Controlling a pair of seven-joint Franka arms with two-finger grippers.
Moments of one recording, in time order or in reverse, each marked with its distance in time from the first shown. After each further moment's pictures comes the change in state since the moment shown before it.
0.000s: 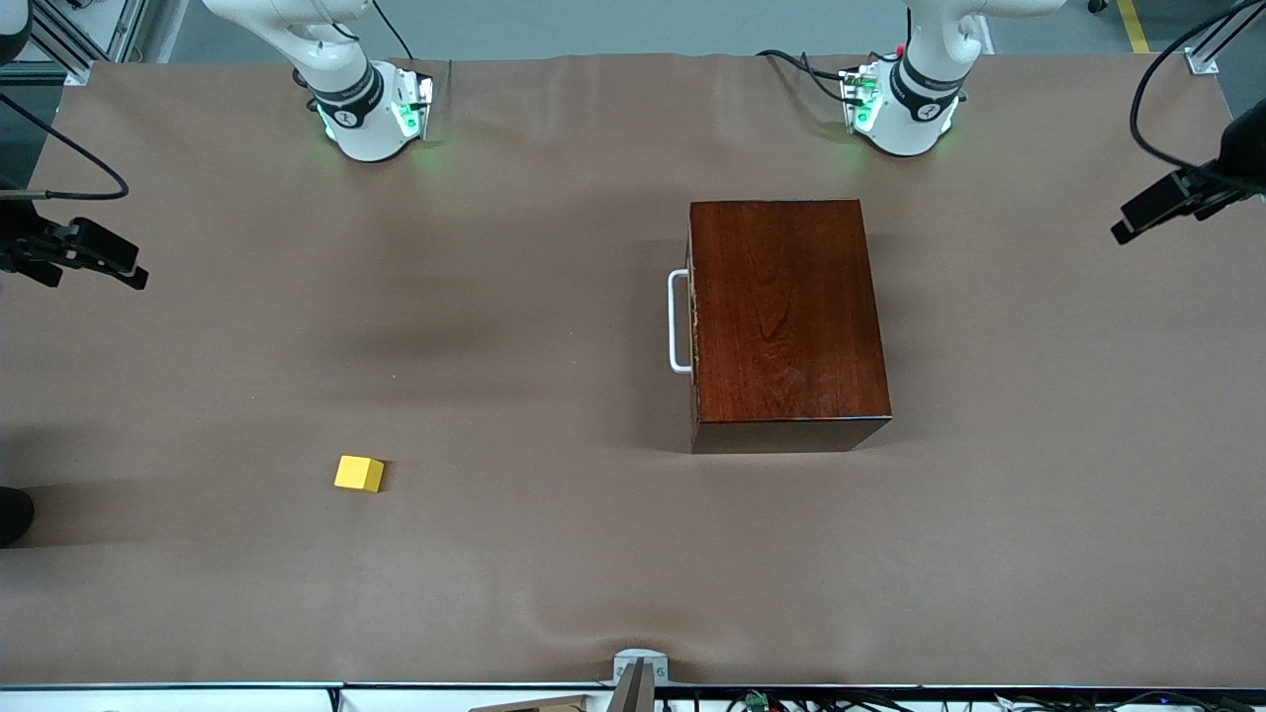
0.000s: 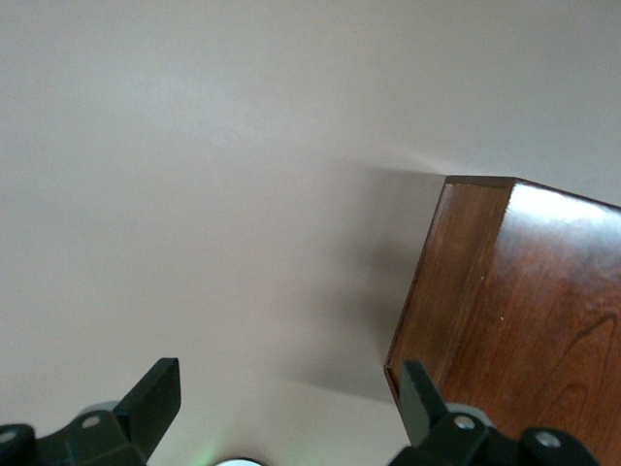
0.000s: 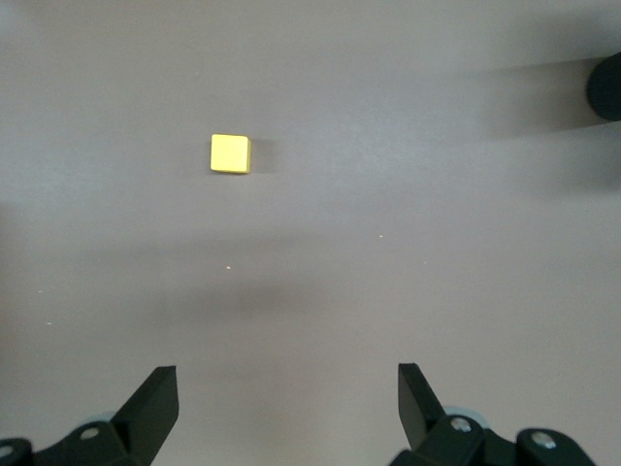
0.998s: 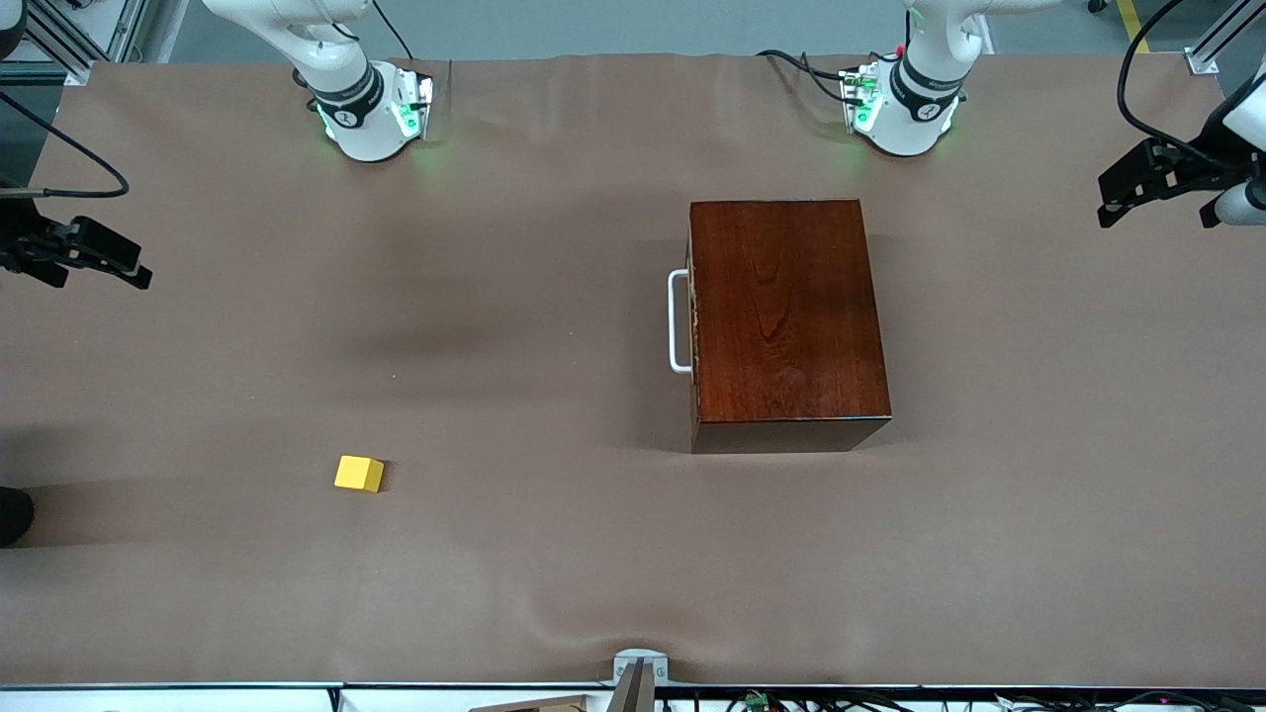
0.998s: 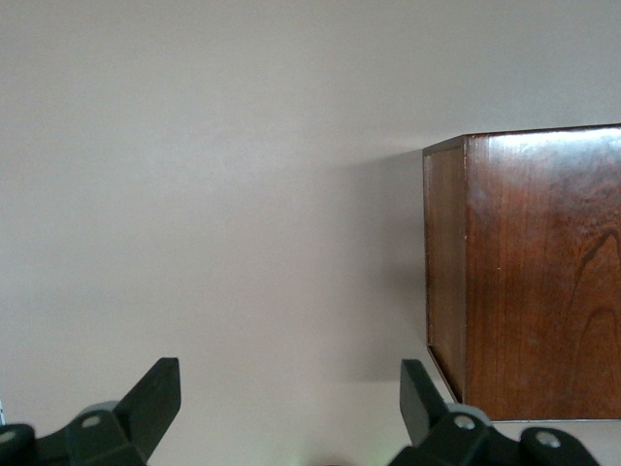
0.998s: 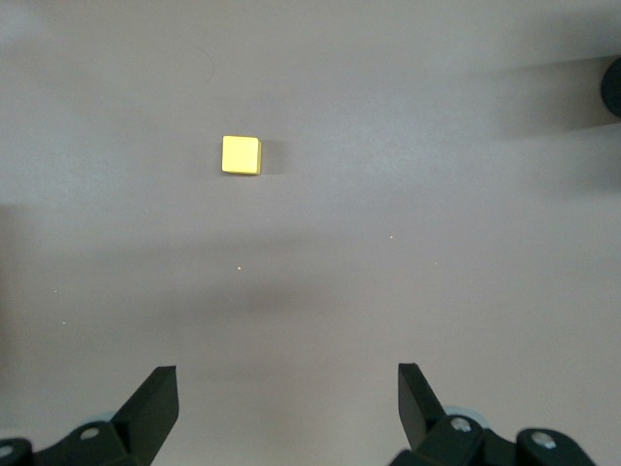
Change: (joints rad) left arm 0.119 0.083 -0.220 0.165 0.059 -0.088 0.208; right arm 0.000 0.000 -0.002 0.003 0.013 0.000 0.000
